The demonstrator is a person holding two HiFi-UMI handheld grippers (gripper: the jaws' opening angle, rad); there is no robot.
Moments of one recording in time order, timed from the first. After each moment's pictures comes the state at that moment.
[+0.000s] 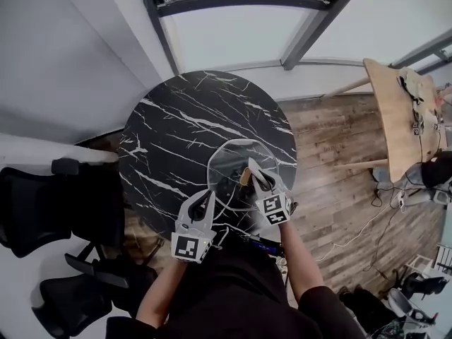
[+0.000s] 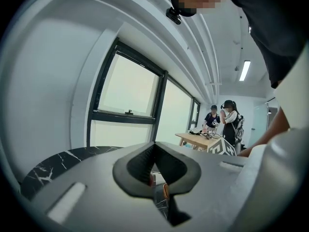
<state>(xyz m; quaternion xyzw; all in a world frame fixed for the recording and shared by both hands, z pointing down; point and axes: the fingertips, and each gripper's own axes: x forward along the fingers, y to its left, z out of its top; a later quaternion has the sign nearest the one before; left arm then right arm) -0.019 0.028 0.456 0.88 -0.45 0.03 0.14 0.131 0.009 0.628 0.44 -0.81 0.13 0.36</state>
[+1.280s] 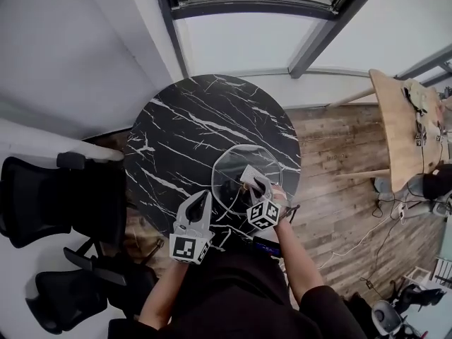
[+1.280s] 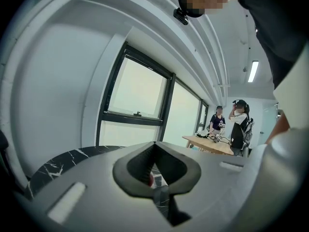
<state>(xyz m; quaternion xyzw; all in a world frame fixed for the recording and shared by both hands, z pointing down) -0.047 0.029 0.447 0.86 -0.49 0.01 0.15 0.102 0.031 0.675 0.35 -0.79 0.00 0.50</state>
